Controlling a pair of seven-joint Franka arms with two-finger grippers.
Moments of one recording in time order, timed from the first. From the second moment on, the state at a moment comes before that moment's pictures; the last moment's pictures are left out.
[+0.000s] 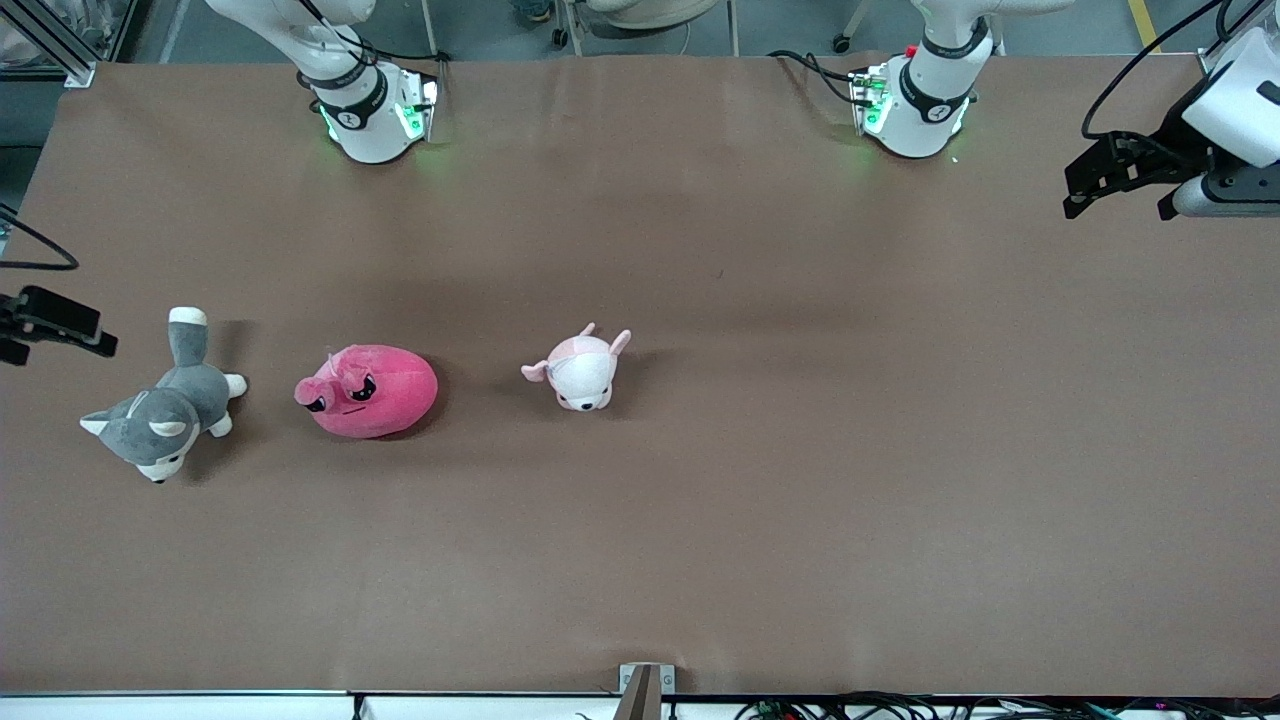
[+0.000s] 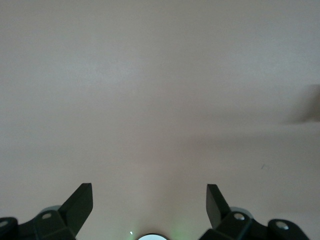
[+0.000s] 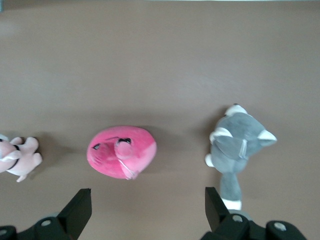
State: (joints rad) left arm -0.06 -0.12 -0.06 -1.64 0.00 1.51 -0.07; right arm -0.08 0.26 -0.04 -1.20 0.06 1.48 -0.13
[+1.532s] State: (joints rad) left arm -0.06 -0.13 -0.05 -1.63 0.00 1.51 -0.07; right arm -0.08 -0.06 -0.02 -1.63 0.00 1.64 -0.07
